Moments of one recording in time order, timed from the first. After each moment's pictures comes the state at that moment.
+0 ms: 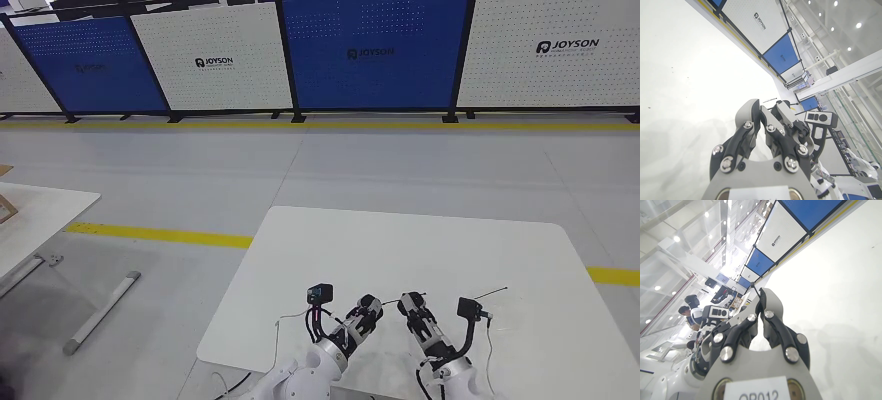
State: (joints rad) left arm 1.57 -1.23 -0.96 -1.79 0.32 0.14 0.06; right arm -1.59 -1.31 1.11 -1.64 -0.43 -0.20 0.03
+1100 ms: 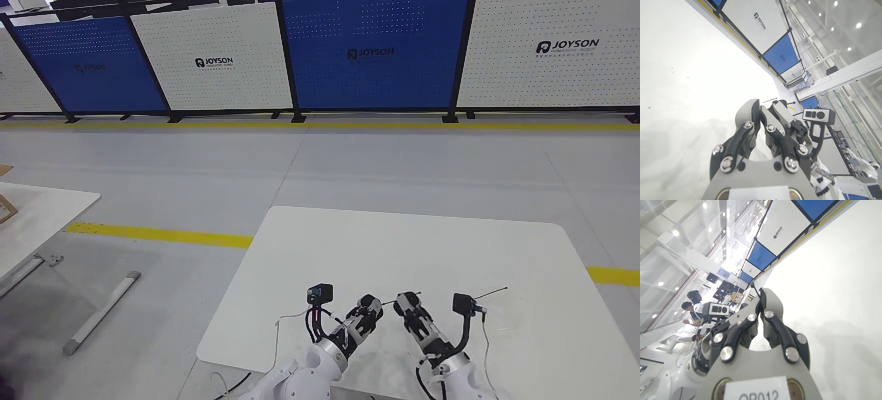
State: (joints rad) left arm 1.57 -1.23 -0.96 -1.79 0.32 0.14 0.06; right arm -1.55 -1.31 1.11 -1.62 -0.39 -0.20 0.13
